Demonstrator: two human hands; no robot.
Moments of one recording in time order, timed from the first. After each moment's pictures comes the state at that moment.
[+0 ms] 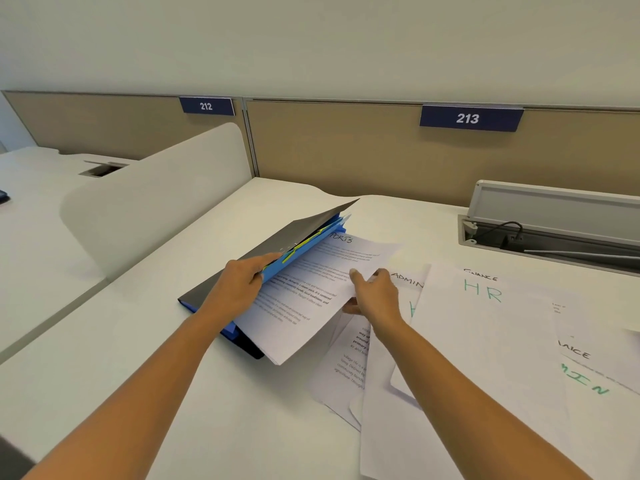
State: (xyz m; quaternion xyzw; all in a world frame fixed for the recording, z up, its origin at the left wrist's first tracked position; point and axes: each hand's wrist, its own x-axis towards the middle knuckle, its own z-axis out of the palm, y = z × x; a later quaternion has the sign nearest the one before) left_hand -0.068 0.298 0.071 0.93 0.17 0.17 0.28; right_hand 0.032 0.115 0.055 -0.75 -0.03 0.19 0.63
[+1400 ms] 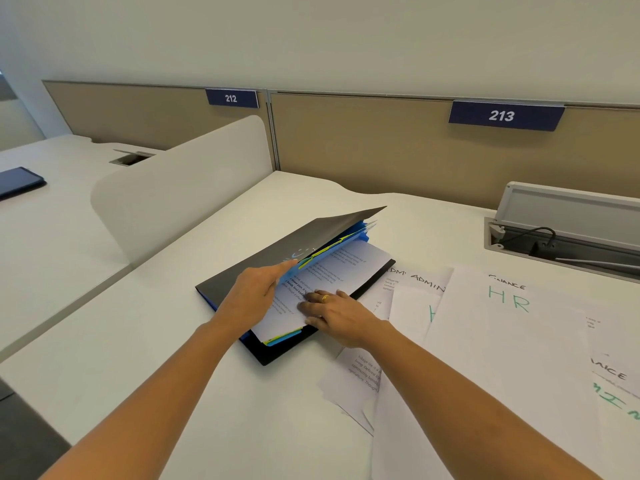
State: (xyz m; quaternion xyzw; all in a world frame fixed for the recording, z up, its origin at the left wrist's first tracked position) left_hand -0.083 0.292 0.063 0.96 0.16 0.13 0.18; right_hand 0.039 0.160 0.002 -0.79 -0.61 0.09 0.06
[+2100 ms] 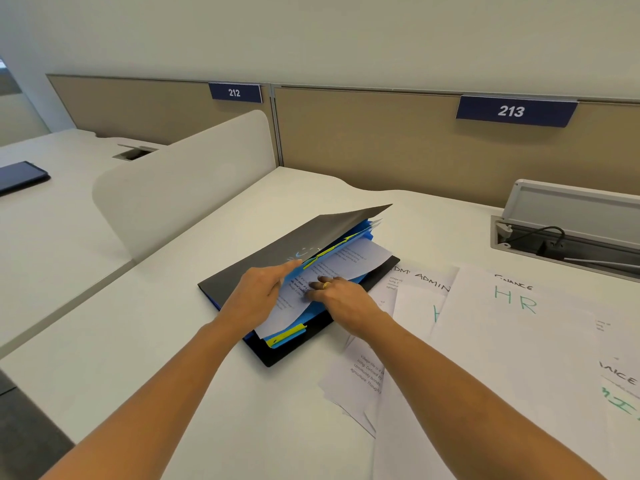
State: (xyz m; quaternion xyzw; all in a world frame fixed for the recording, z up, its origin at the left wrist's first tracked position) left_hand -0.082 0.291 0.060 0.96 0.16 0.13 0.20; right_hand 0.048 0.170 0.013 -0.79 -0.61 0.01 0.04
